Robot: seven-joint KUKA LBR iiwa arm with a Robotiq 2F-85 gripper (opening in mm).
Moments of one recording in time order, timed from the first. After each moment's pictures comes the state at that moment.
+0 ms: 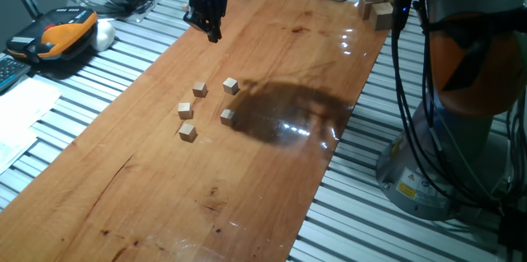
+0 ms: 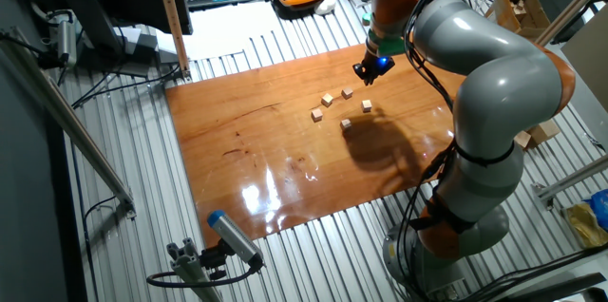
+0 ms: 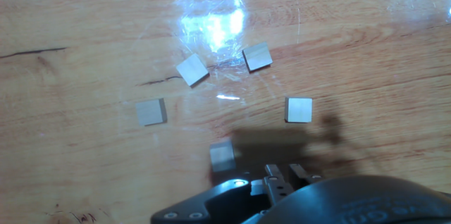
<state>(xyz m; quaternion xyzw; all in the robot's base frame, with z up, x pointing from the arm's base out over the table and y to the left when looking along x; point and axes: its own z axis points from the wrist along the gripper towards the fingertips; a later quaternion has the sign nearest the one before) 0.515 0.002 0.238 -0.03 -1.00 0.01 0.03</state>
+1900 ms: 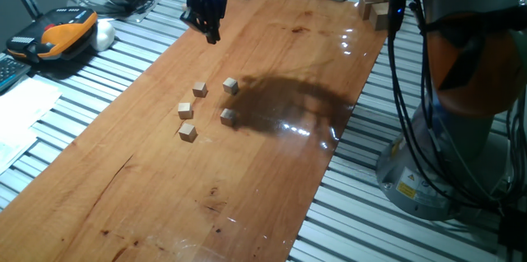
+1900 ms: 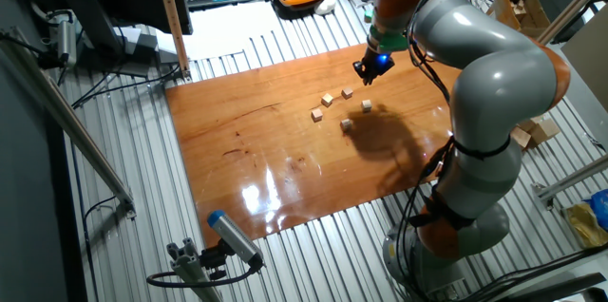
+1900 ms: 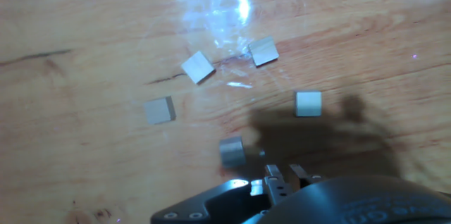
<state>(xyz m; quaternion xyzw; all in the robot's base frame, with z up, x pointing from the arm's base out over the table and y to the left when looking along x) 0.518 0.004 0.232 -0.05 -1.00 -0.02 0.06</state>
